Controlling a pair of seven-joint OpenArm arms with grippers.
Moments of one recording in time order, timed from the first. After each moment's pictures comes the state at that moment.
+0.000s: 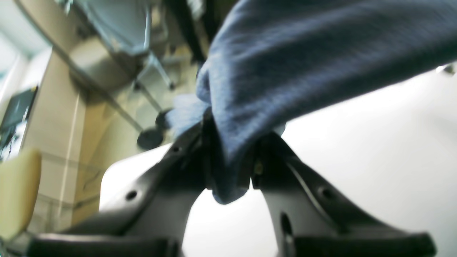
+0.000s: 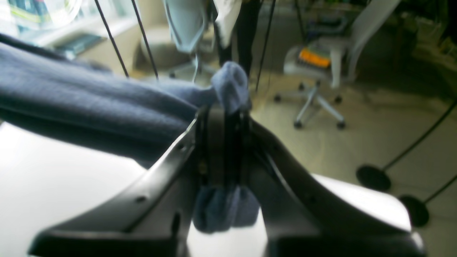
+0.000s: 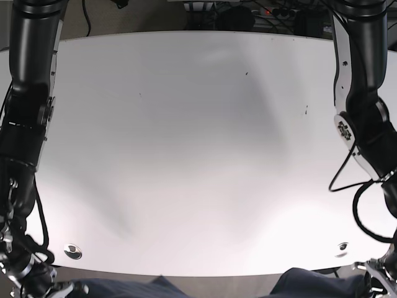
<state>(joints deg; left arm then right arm) -57.6 -21.9 -18.9 74.4 -23.4 -40.2 64.6 51.7 26.4 -0.6 83.4 36.3 13.1 -49.5</state>
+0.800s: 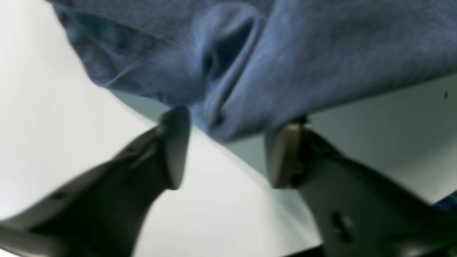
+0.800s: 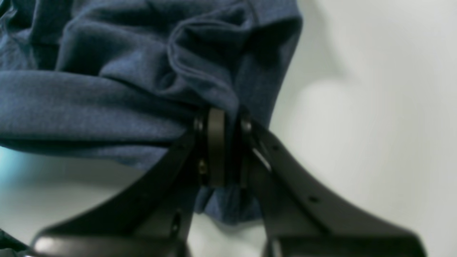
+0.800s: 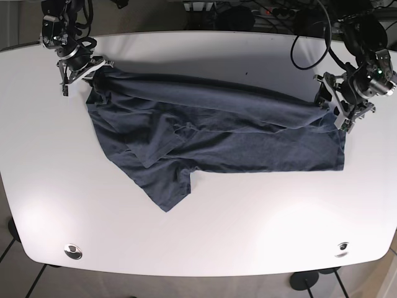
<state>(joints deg) 11.9 -20.5 -30.3 104.1 -31.0 -40.3 67.9 -27.1 15.8 18.7 96.2 34.8 17.5 -34.6</state>
